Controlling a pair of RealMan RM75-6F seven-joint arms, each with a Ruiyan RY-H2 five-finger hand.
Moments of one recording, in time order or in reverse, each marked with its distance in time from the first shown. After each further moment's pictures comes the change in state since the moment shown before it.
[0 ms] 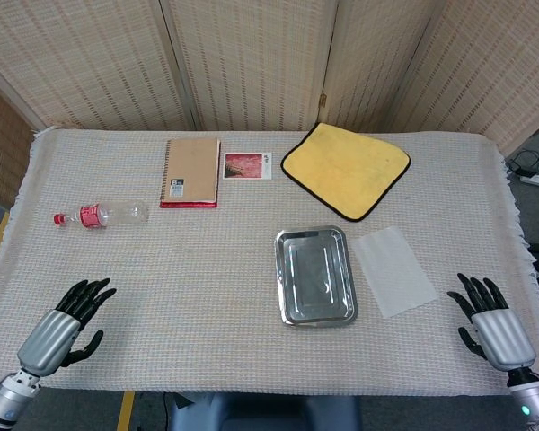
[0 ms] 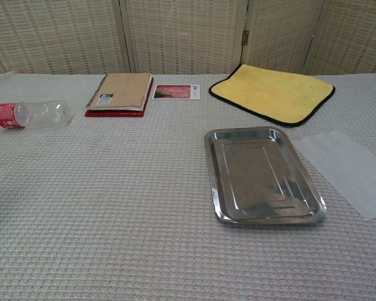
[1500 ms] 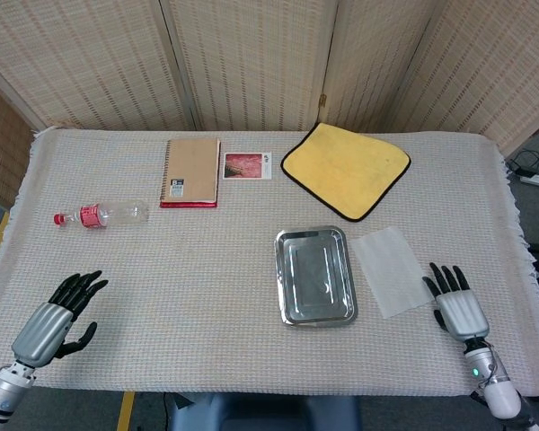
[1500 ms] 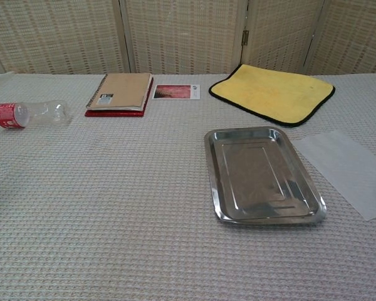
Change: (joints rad) left arm -0.010 -0.003 -0.020 0.038 -0.045 -0.023 -0.063; right arm 0.131 -0.328 0.043 0.411 0.090 -0.201 -0.081
